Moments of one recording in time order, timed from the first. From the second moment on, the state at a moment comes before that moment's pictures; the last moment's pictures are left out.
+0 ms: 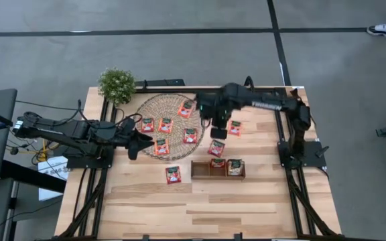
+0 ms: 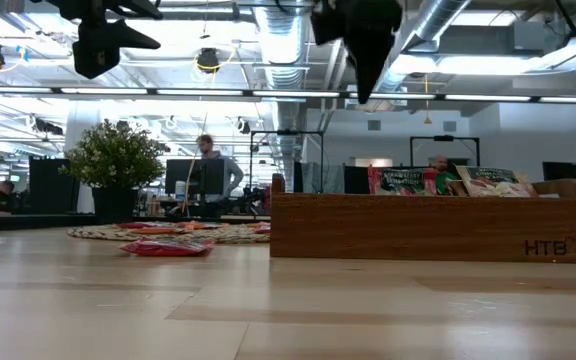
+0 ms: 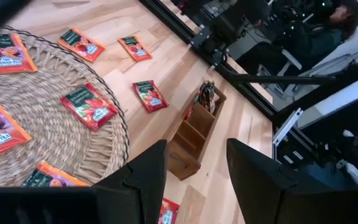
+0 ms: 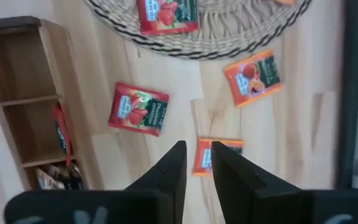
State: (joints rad) left arm -0.16 0.69 0.66 -0.34 -0.25 -0.79; right arm -0.17 1.90 1.94 -1.48 0.07 -0.08
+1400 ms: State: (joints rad) left arm -0.16 0.69 0.66 -0.34 -0.34 -0.96; right arm -0.22 1.96 1.50 -1.04 -0.16 -0.13
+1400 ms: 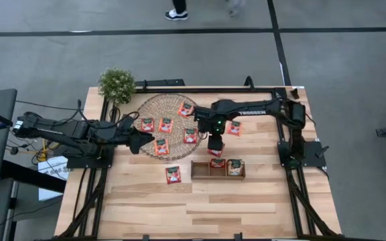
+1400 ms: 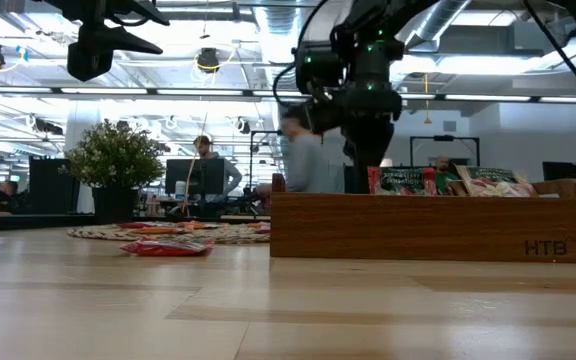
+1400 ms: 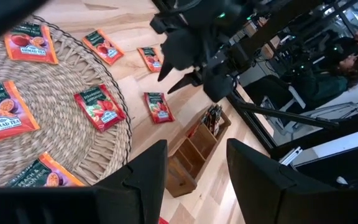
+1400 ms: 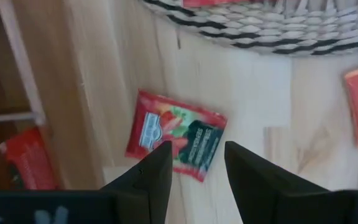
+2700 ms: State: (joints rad) left arm -0.16 0.69 0.66 -0.34 -0.35 -0.96; right arm -0.29 2.02 1.43 -0.98 -0.25 0.01
